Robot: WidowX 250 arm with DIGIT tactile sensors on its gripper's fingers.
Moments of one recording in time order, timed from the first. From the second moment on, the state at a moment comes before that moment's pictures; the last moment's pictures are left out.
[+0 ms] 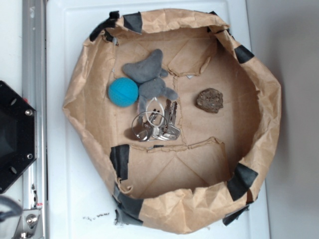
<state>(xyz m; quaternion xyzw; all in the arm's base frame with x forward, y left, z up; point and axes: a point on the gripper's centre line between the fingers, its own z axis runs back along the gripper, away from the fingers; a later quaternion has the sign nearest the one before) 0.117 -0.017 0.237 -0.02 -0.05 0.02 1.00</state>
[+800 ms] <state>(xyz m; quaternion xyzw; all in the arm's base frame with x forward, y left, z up) 0.169 0.005 0.218 -0.04 -0.02 -0.14 0.99</state>
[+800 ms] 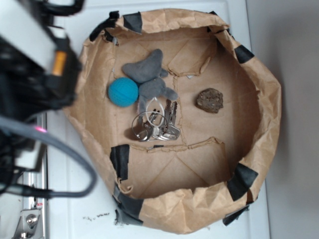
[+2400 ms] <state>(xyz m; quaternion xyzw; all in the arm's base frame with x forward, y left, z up) 0.265 0.031 0.127 -0.02 -0.03 -0.33 0.94</state>
